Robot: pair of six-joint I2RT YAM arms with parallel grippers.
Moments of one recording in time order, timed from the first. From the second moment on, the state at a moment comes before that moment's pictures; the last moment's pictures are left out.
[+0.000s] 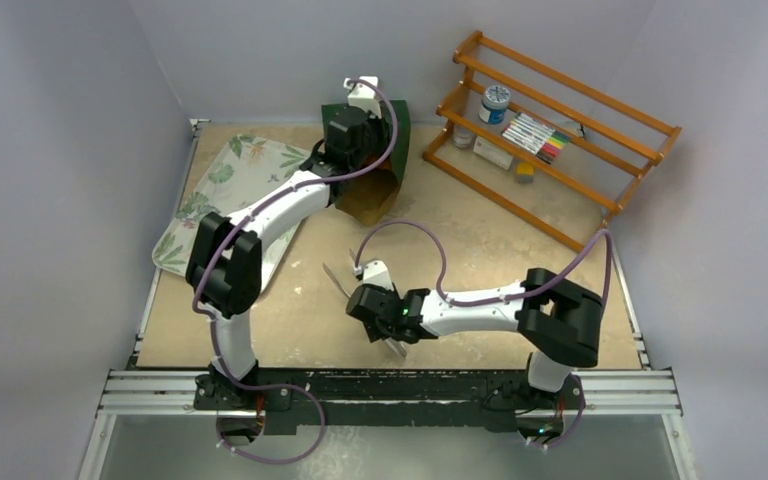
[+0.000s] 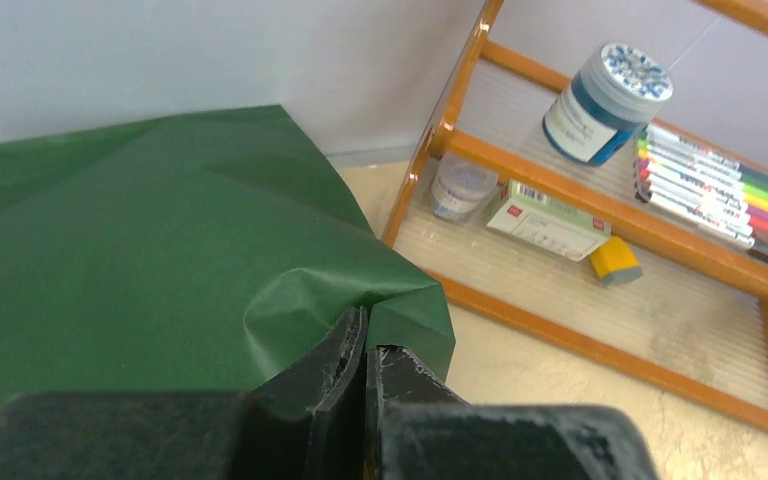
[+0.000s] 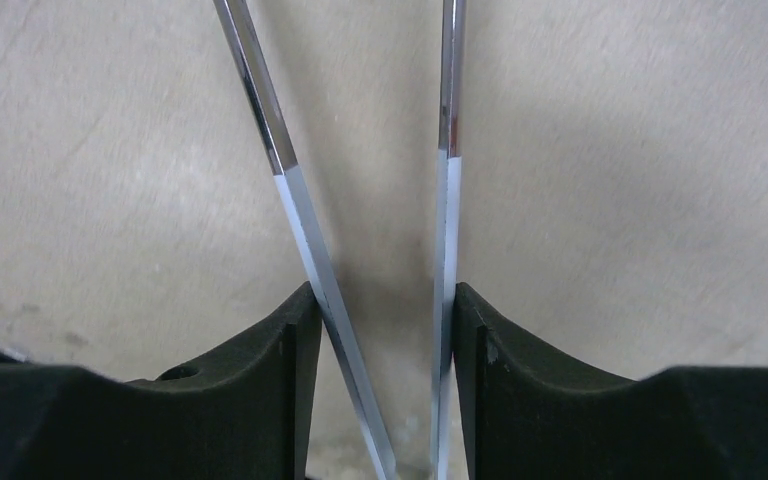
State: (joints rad) left arm -0.54 1.91 1.58 0.17 -0.14 -0.29; right arm 1.24 1.71 0.95 -0.33 0.42 0.70
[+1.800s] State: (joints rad) left arm -0.56 1.87 1.36 0.07 -0.05 -0.41; right arm 1.29 1.31 1.08 -0.79 0.60 0.94
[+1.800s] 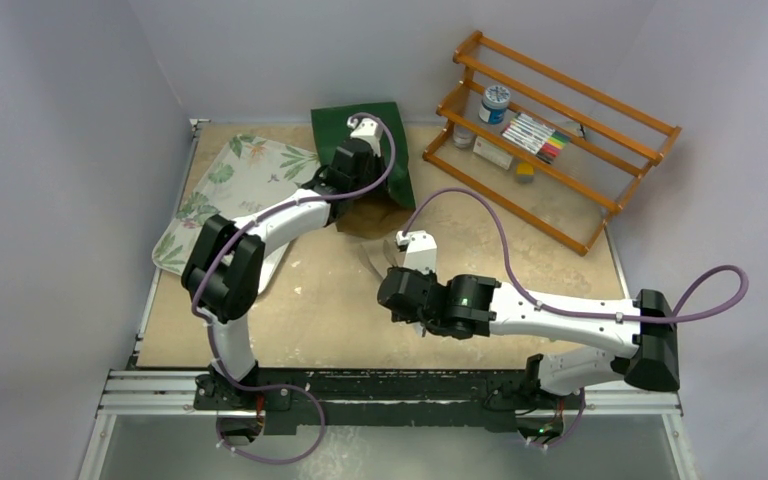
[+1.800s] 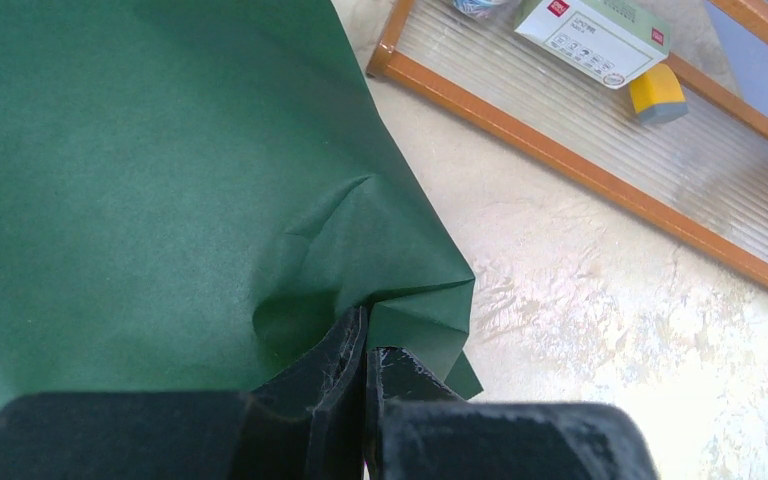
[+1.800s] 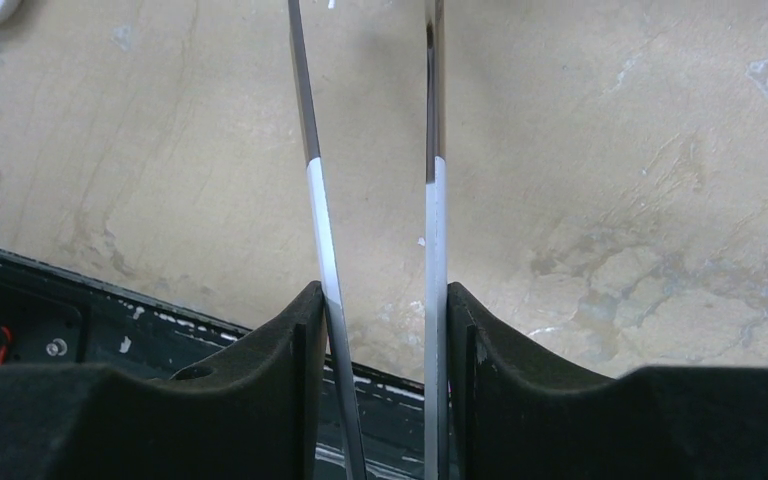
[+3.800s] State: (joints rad) left arm -0.60 1.84 1.36 0.01 -0.04 -0.51; right arm 0.91 1.64 1.04 -0.06 0.47 0.45
